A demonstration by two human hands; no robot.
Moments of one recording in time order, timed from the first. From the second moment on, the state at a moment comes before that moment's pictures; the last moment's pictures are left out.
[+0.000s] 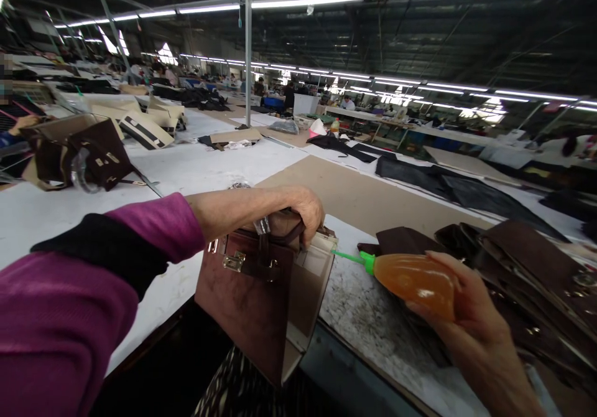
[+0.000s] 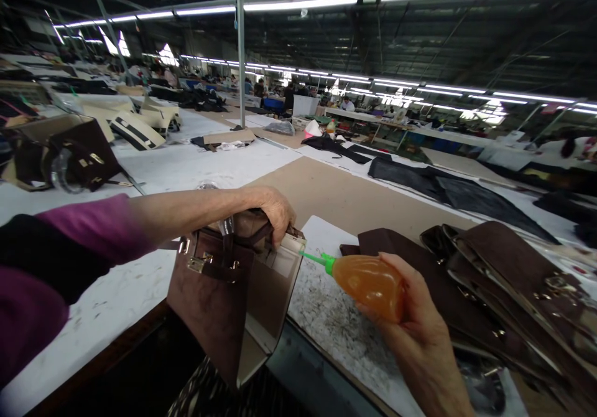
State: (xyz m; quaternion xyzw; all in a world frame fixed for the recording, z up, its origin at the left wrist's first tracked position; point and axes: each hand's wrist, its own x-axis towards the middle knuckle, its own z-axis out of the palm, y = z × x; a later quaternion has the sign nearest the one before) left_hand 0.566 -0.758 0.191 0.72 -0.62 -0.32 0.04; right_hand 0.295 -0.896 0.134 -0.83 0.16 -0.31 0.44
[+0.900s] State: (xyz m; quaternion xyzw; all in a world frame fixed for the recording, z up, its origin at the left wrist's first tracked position) left_hand 0.562 -0.761 0.199 0.74 -0.54 -0.39 -0.11; right_hand 0.280 -0.890 0.104 -0.84 0.15 -0.24 0.46
